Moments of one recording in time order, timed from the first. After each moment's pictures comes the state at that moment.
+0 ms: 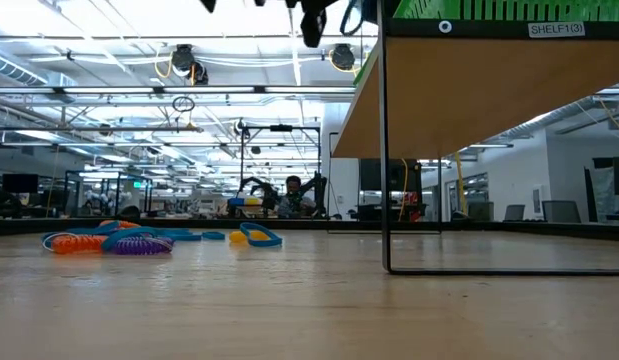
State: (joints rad) left arm 0.03 1.62 1.22 0.24 0.29 -0.20; right arm 0.11 1.17 0.57 0.67 0.24 -0.26
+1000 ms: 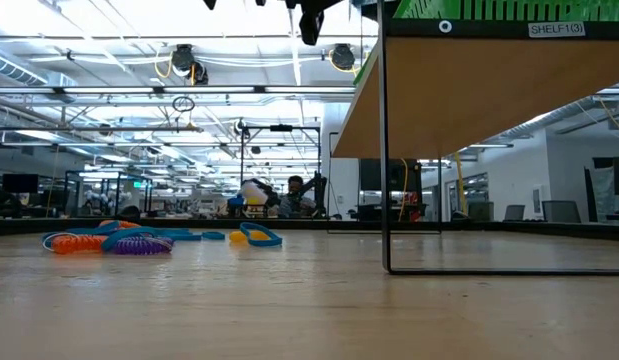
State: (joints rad) left arm 0.05 1.61 1.25 0.19 0.27 -0.14; right arm 0.11 1.17 0.57 0.67 0.10 -0.14
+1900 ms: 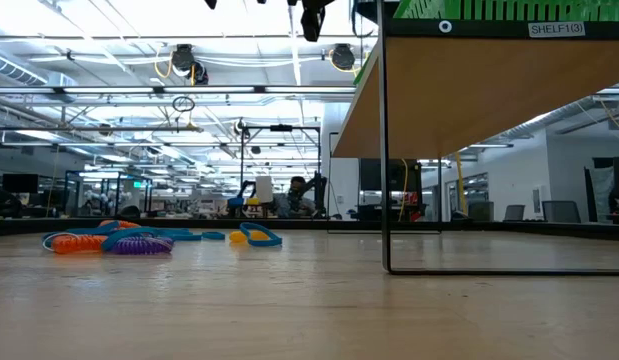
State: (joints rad) left arm 0.05 1.61 1.25 0.21 0.28 -0.13; right arm 0.04 1.19 0.57 0.72 -0.08 -0.02
